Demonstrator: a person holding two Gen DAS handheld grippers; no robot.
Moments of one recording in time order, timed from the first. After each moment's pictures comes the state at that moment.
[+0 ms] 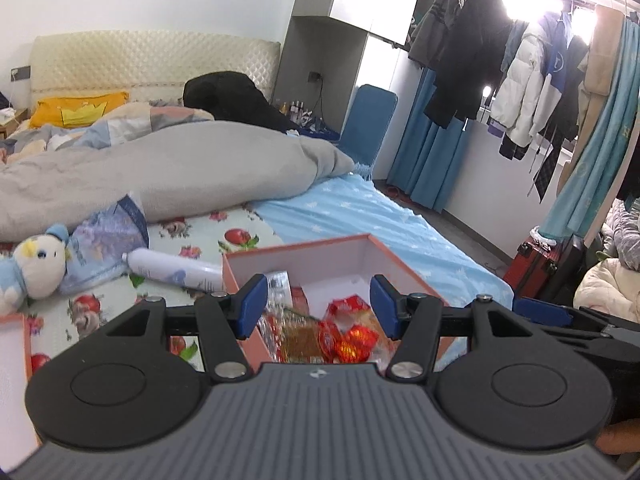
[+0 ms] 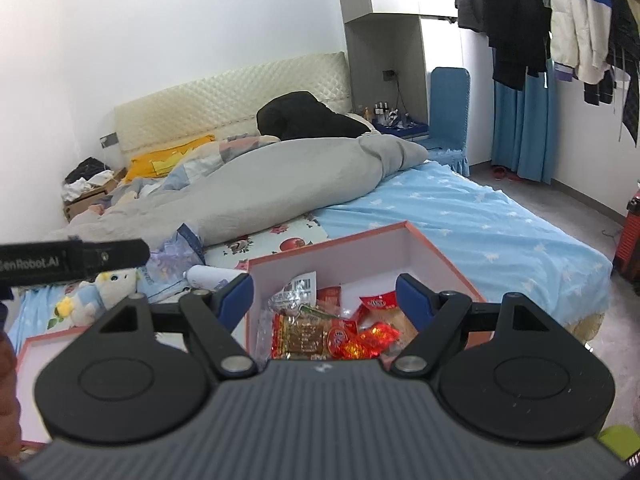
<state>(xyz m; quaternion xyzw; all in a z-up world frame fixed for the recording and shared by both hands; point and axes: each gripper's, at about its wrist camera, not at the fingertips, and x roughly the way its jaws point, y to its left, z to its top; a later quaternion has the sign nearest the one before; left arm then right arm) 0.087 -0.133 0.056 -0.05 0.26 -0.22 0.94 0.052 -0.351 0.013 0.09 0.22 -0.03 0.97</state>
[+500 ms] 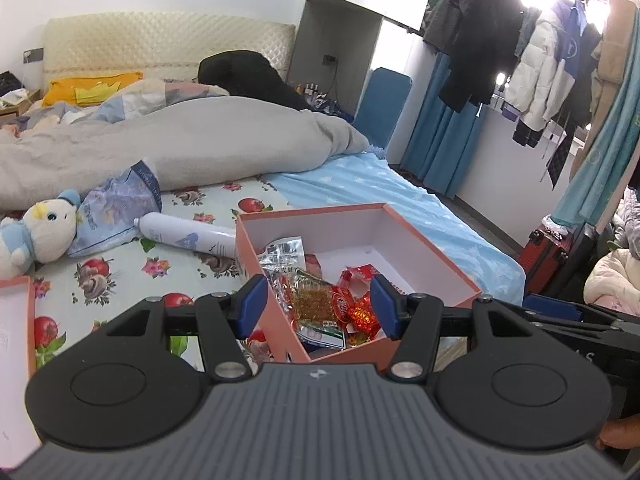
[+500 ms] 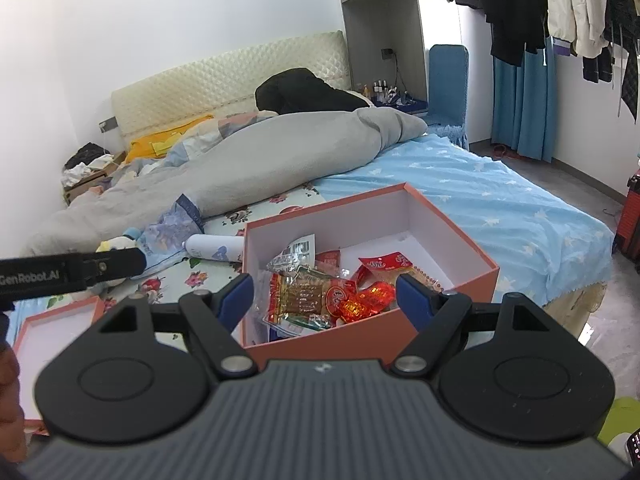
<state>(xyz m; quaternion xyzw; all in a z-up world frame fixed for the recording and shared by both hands) 0.077 -0.129 0.012 -0.05 0.29 -0.20 0.93 0.041 -0.347 -0.018 0.09 0.24 -0.02 0.97</state>
